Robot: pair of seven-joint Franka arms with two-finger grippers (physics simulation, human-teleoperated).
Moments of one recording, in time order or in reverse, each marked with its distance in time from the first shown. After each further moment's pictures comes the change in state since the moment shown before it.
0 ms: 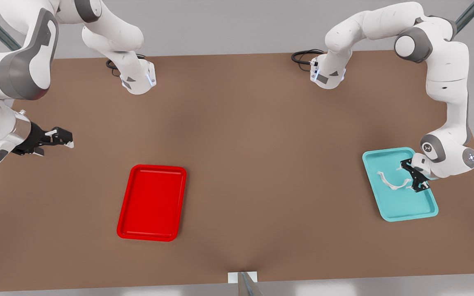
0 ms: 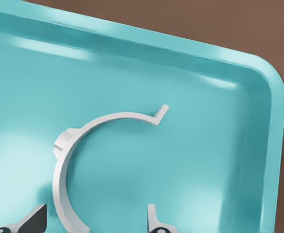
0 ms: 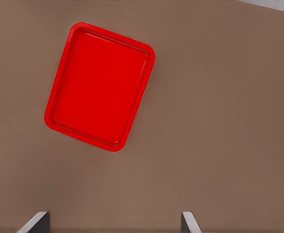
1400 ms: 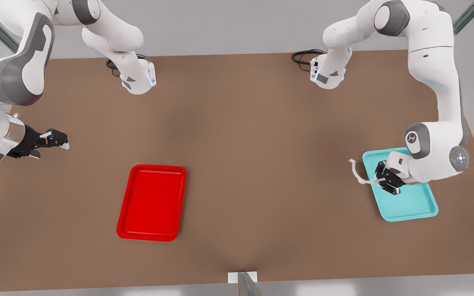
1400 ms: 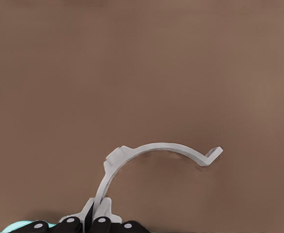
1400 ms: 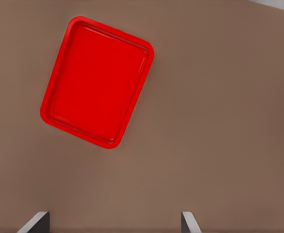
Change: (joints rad) left arm -0.241 -0.251 -0.170 0.100 -0.151 -0.346 -0.376; right arm -0.032 0.016 0.001 0.000 0.004 0.001 -0.069
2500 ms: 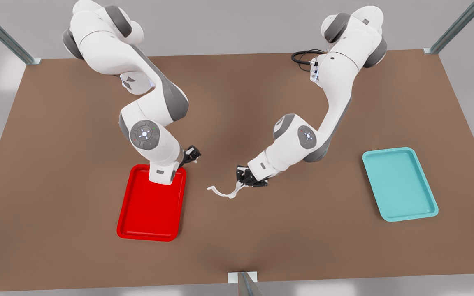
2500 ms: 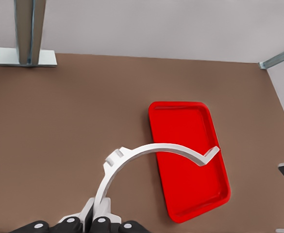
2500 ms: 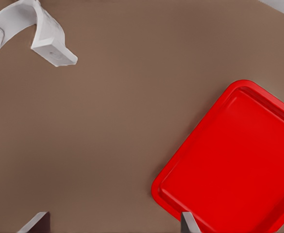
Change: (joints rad) left arm -0.663 0.240 -0.037 0.336 -0.112 0.459 -1.559; right arm 0.372 0.286 0.264 0.038 -0.060 0.332 0.338
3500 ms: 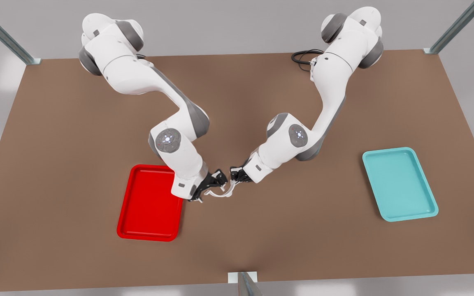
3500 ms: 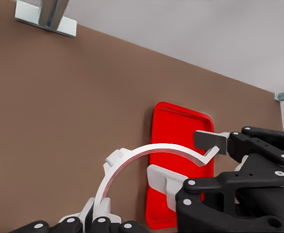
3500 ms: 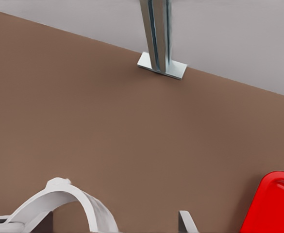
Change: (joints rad) left arm -0.034 0.012 0.009 0.000 0.007 0.010 -0.283; right arm 0.065 0.173 -0.012 0.056 -0.057 0.464 0.167
